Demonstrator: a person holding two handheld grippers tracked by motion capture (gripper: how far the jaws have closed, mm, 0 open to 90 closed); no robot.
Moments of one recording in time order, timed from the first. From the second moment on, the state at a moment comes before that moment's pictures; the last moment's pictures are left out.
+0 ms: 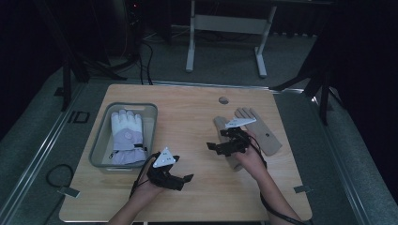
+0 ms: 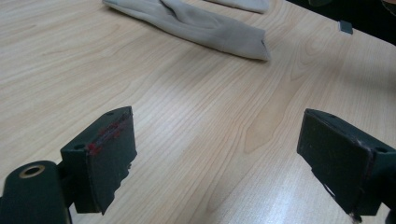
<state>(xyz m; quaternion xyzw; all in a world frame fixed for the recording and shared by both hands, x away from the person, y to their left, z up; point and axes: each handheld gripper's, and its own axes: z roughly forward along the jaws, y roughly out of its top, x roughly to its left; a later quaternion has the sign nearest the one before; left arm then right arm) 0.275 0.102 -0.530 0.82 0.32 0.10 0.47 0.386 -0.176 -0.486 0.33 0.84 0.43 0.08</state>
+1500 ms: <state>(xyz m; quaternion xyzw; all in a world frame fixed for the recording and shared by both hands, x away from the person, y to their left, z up) 0.271 0.105 -0.542 0.82 0.30 0.10 0.48 0.420 -0.214 -0.541 0.41 0.84 0.33 0.13</state>
